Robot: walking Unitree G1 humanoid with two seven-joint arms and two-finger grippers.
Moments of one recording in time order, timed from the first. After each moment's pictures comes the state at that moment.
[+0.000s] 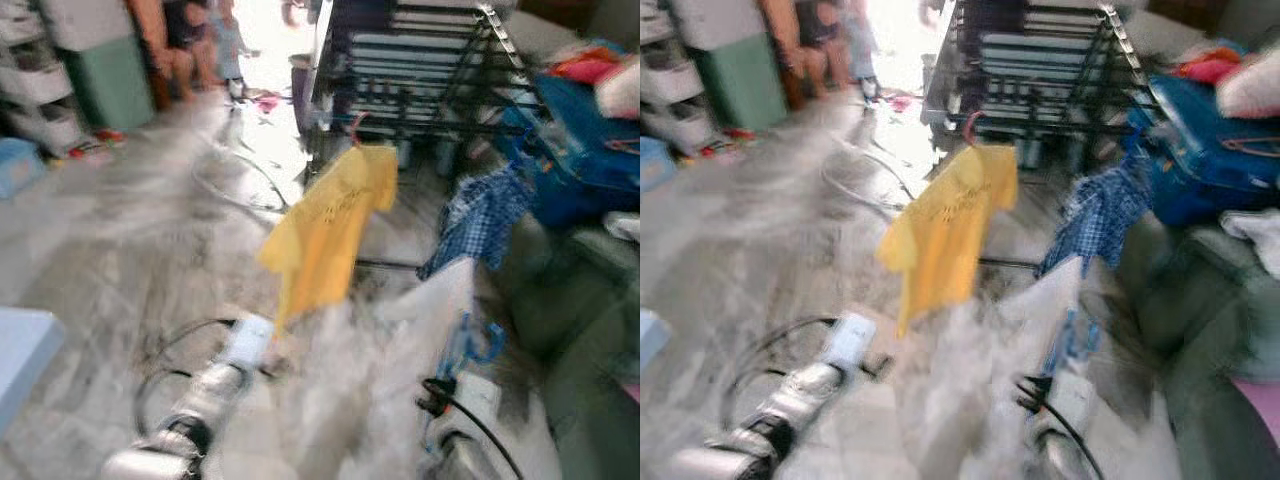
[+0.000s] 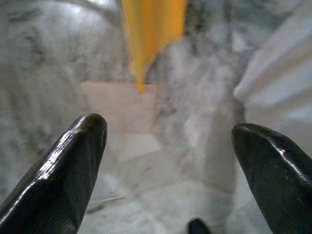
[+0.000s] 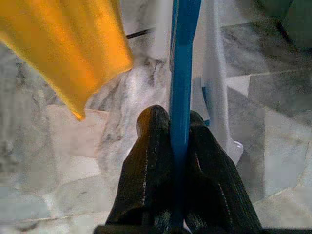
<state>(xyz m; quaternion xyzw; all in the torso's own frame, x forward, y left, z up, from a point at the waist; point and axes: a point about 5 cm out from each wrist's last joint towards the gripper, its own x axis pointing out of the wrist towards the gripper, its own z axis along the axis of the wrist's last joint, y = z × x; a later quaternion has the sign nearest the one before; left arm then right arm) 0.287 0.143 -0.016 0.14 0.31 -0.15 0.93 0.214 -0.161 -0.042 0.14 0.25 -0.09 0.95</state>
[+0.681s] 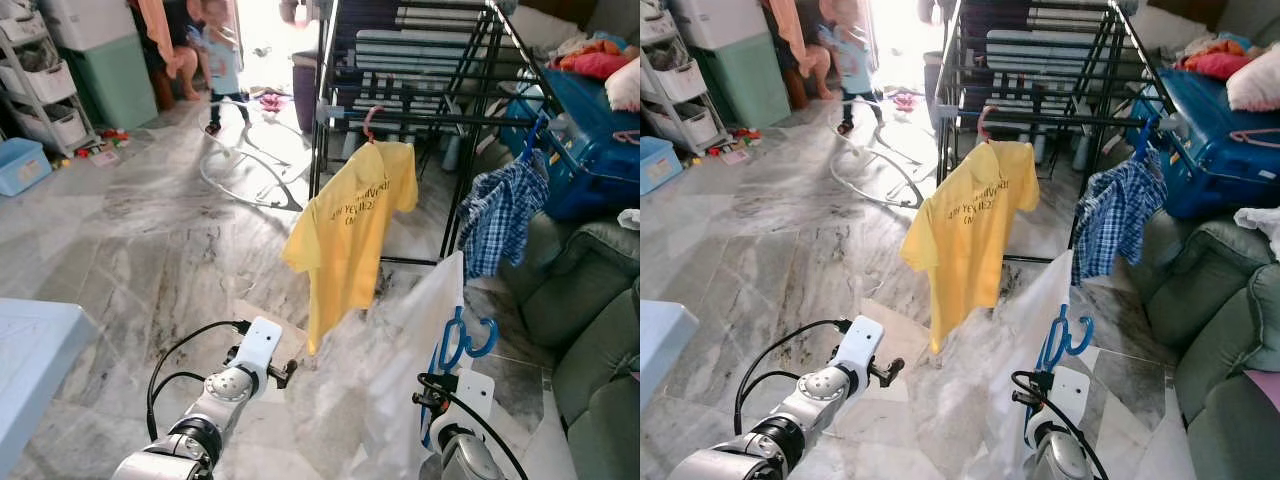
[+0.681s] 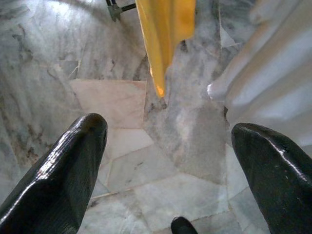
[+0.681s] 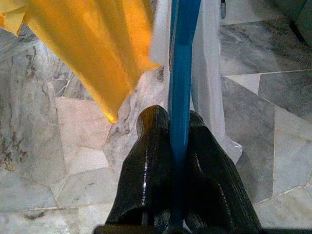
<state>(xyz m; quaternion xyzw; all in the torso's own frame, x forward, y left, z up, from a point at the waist) 0.282 0.125 -0.019 0.12 0.31 -0.18 0.93 0.218 -0.166 -0.041 0.13 0.25 -0.08 0.96</state>
